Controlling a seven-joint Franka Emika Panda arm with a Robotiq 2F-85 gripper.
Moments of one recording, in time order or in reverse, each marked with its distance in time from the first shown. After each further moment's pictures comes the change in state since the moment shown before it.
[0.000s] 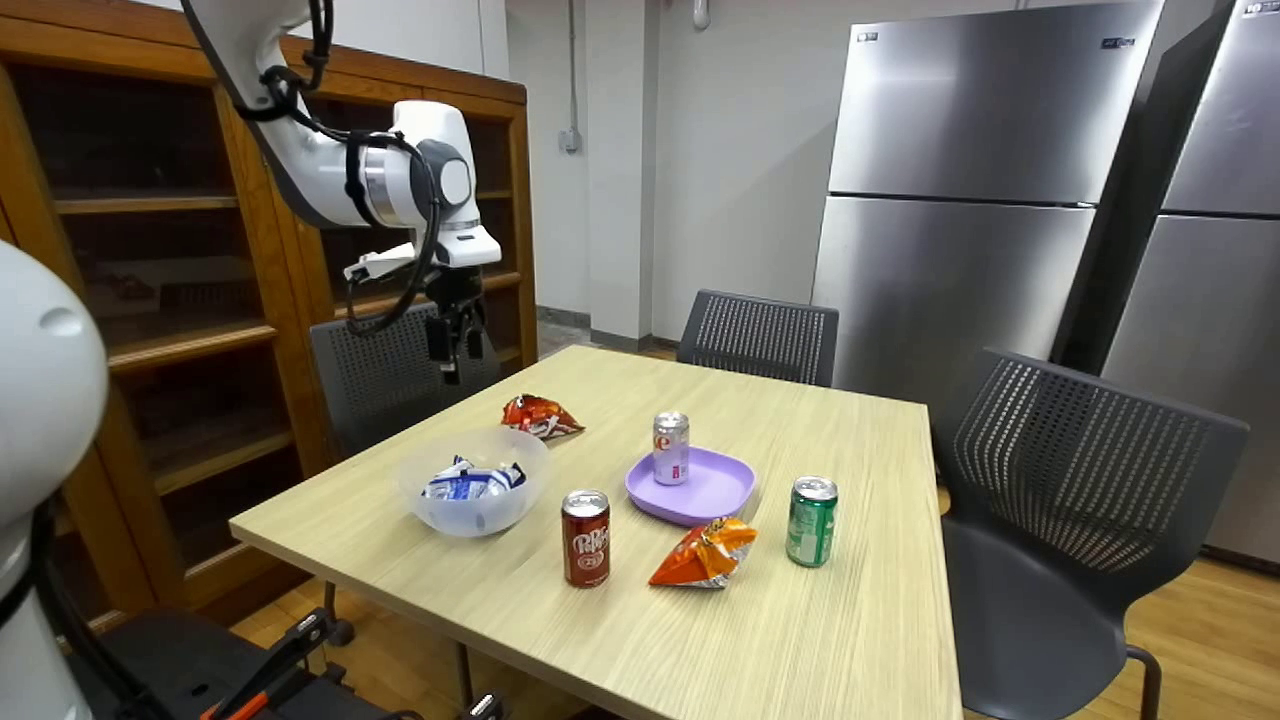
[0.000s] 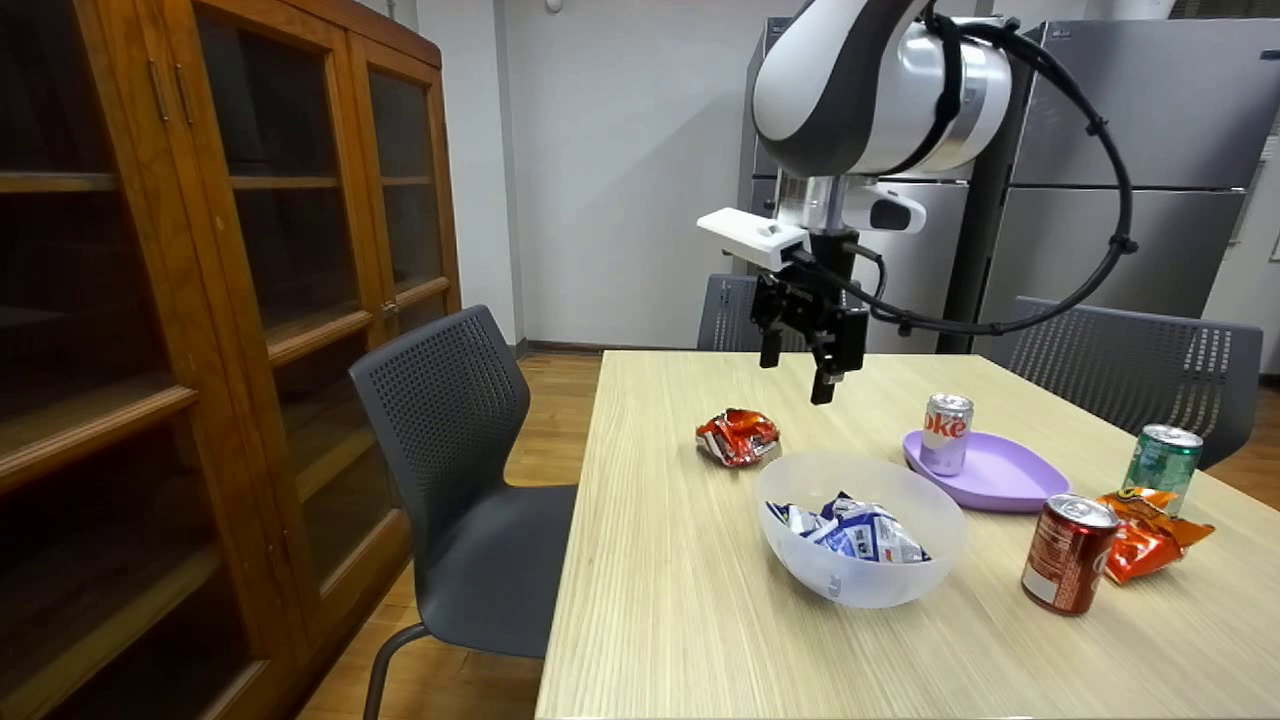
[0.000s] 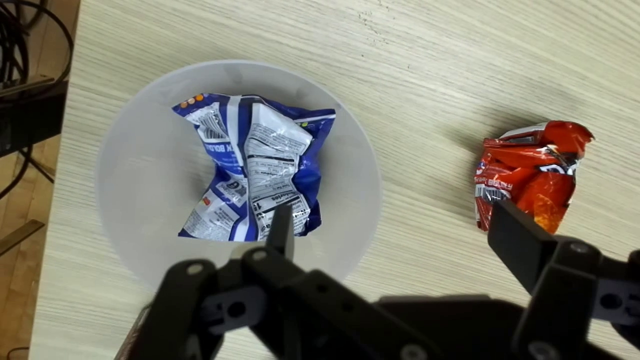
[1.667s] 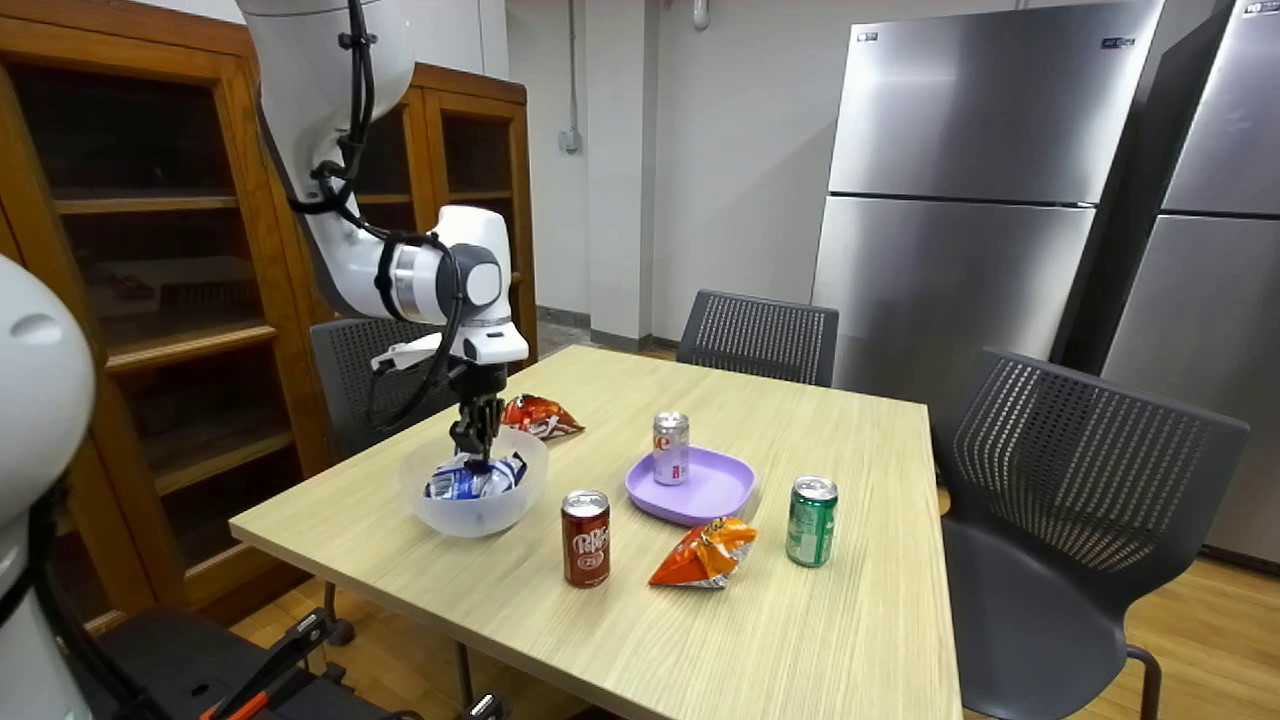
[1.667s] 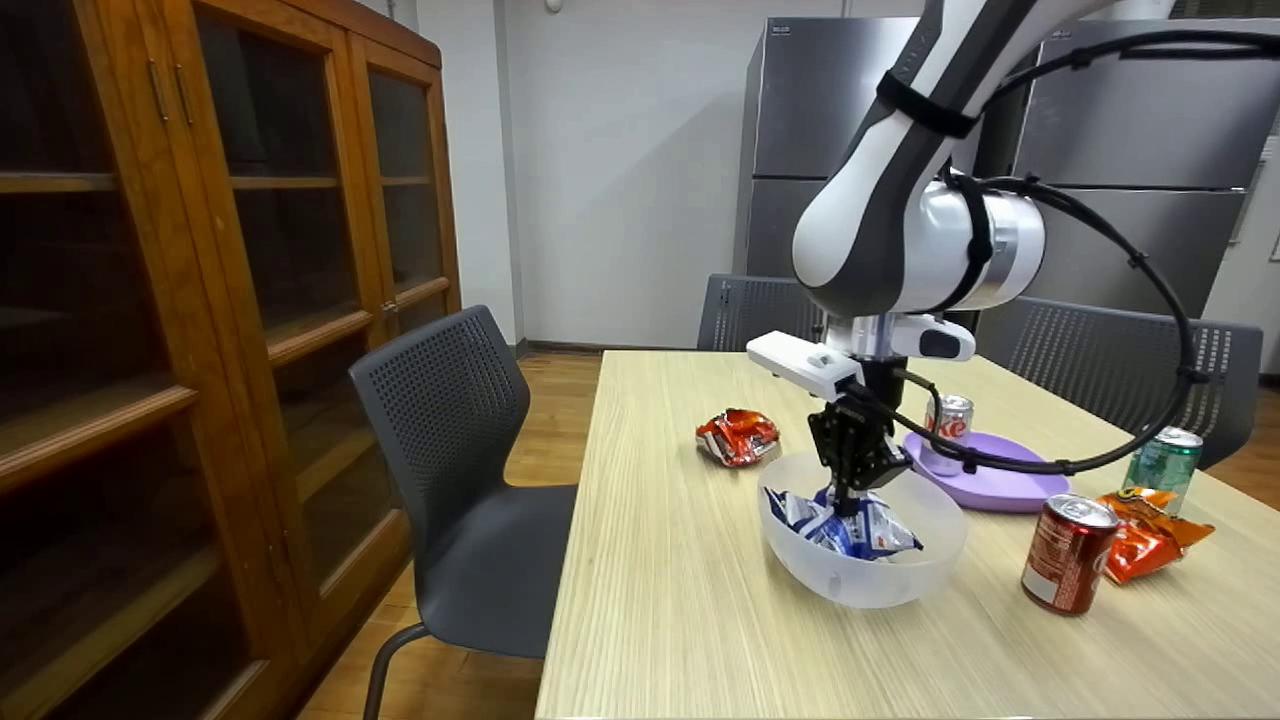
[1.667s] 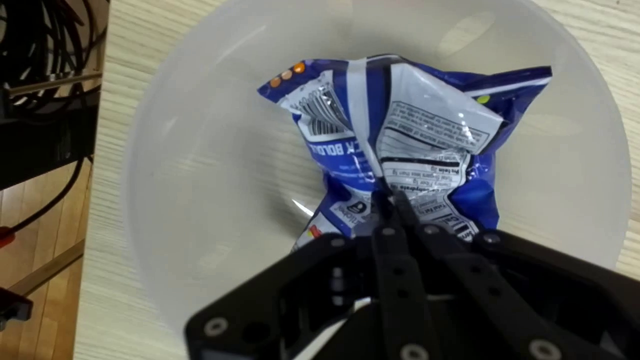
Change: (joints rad) arm -0.061 0.170 -0.018 -0.081 0.070 0.104 -0.080
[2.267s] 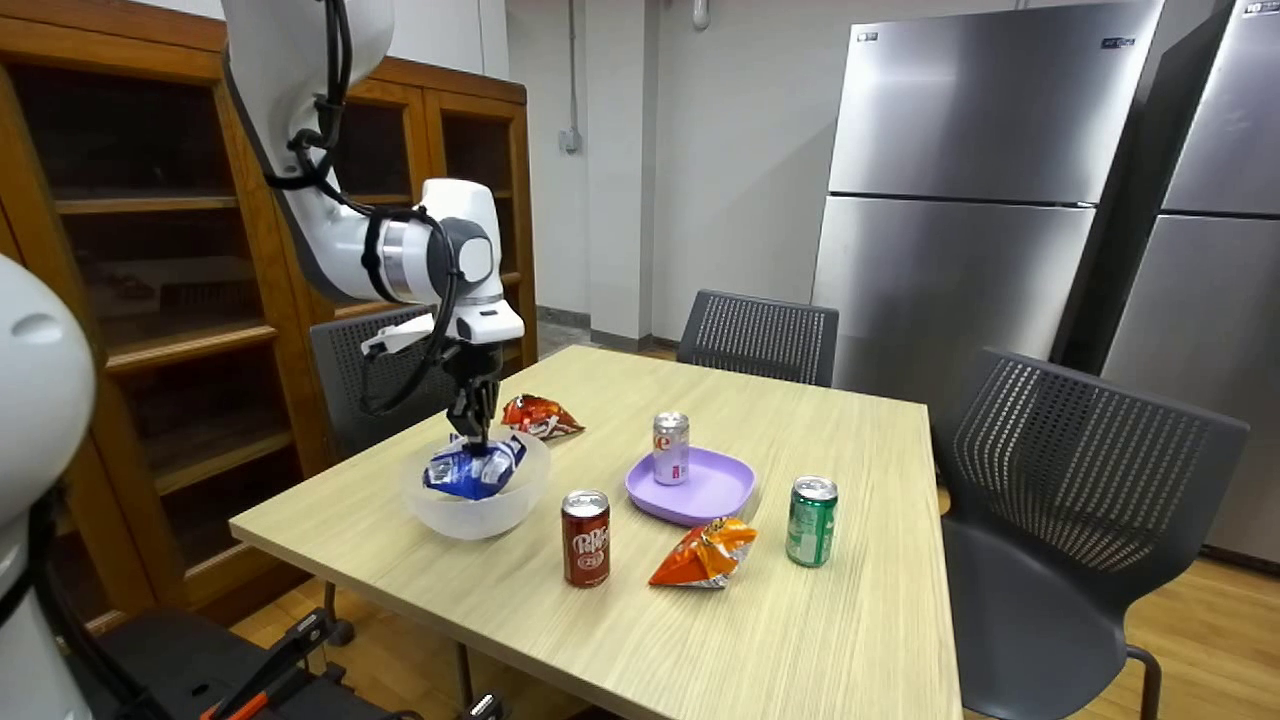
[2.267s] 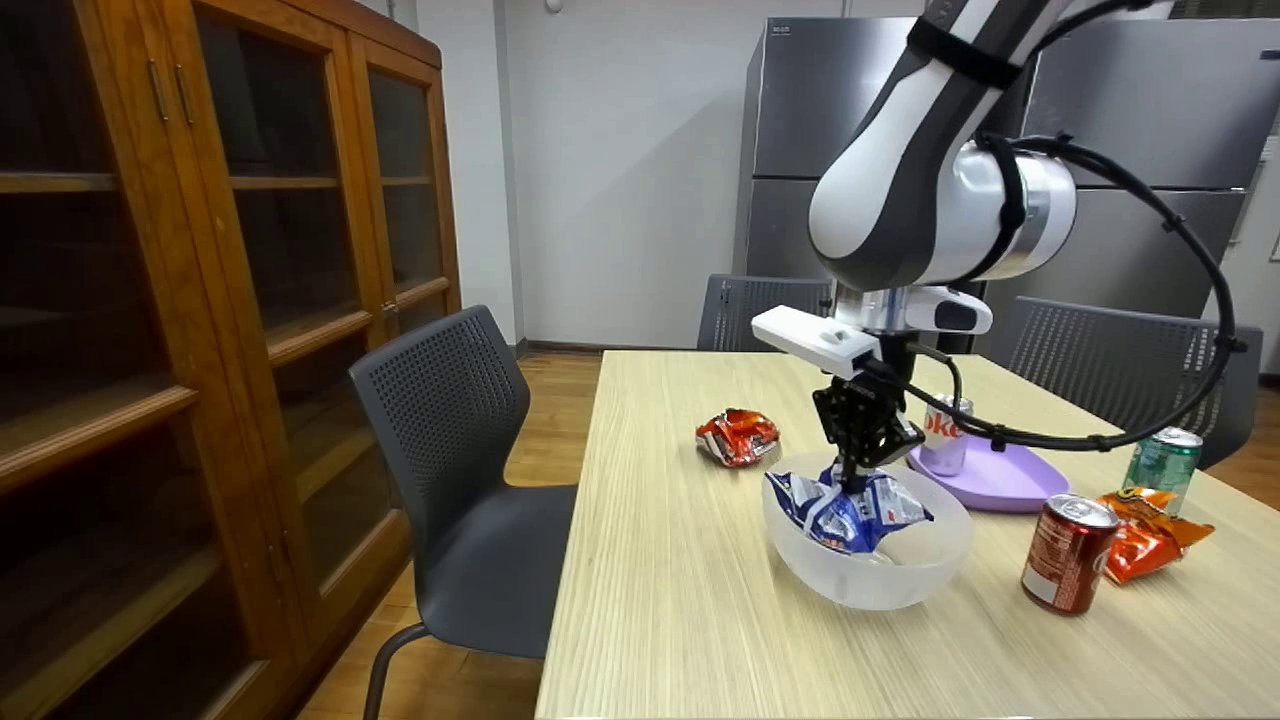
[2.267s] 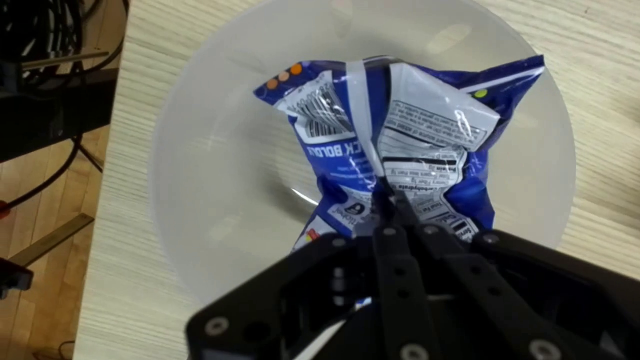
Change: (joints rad) arm 0.001 -0.091 0.000 -0.060 -0.051 0.012 0.001
